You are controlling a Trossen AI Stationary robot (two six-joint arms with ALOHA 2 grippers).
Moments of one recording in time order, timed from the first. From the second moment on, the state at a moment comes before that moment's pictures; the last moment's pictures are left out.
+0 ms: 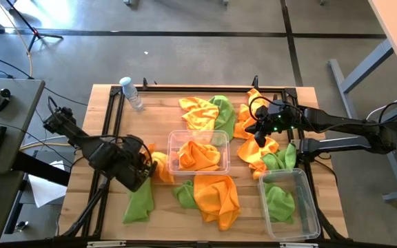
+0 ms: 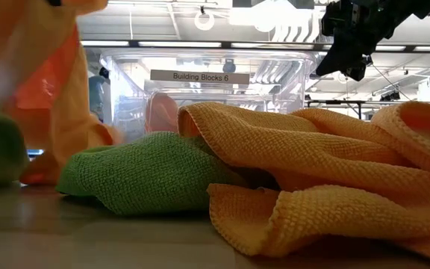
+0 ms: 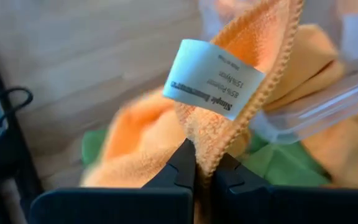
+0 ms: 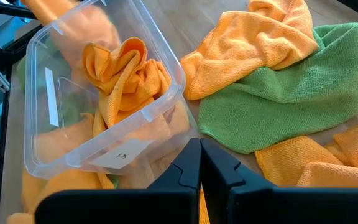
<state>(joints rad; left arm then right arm) -0.60 1.45 1.50 -1.57 -0.50 -1.77 -0.26 0.89 0.76 -0.56 -0.13 0.34</state>
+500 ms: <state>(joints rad) -0.52 1.45 1.78 -1.57 -0.82 -1.48 -0.26 0.89 0.76 -0.56 -0.13 0.33</state>
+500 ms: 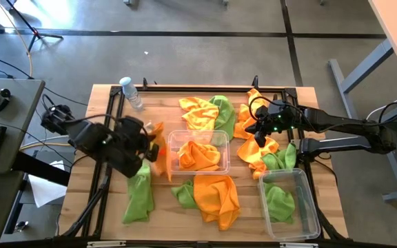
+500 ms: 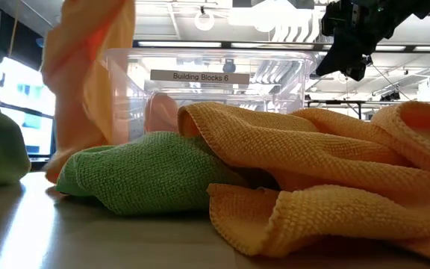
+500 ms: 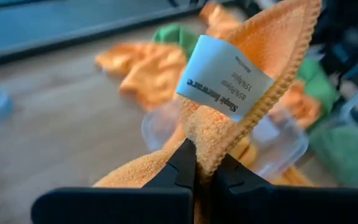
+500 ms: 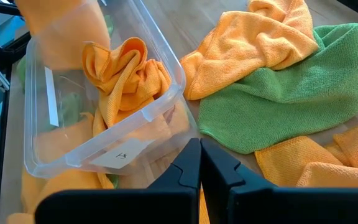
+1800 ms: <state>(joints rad) -0.32 1.50 1.95 -0.66 -0.74 -0.57 -0.26 0.89 0.76 -0.56 -0.13 0.34</state>
